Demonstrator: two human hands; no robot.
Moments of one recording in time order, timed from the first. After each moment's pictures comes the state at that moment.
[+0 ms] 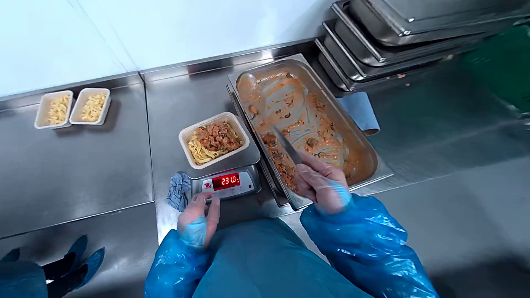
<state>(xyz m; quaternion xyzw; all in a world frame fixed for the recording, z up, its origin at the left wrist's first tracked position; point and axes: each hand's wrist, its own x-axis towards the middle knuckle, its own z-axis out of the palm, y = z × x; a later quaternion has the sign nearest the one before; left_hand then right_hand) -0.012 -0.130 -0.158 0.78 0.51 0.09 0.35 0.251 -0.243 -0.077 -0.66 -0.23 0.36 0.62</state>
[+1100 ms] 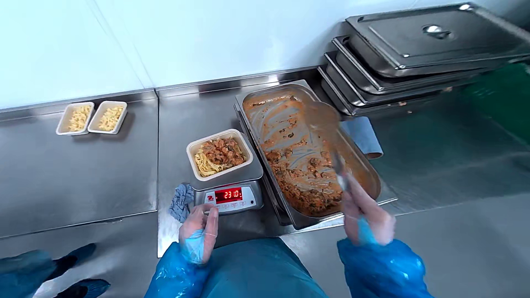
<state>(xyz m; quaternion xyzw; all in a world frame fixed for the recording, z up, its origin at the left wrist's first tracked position) -0.012 -0.138 -0.162 0.74 0.48 0.27 0.38 0.298 -0.312 -0.114 -0.85 -0.39 -0.06 0.34</state>
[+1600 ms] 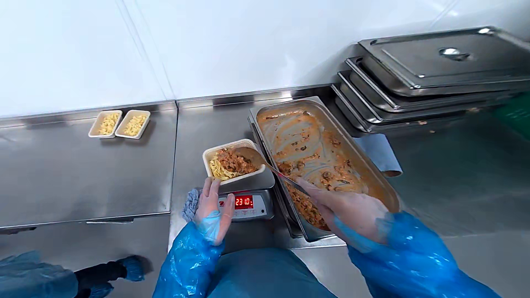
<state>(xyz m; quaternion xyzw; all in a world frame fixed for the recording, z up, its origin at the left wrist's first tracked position) 0.019 -0.101 -0.146 0.74 0.49 0.27 0.37 0.266 -0.247 -0.021 -0.79 -0.61 0.03 0.07</state>
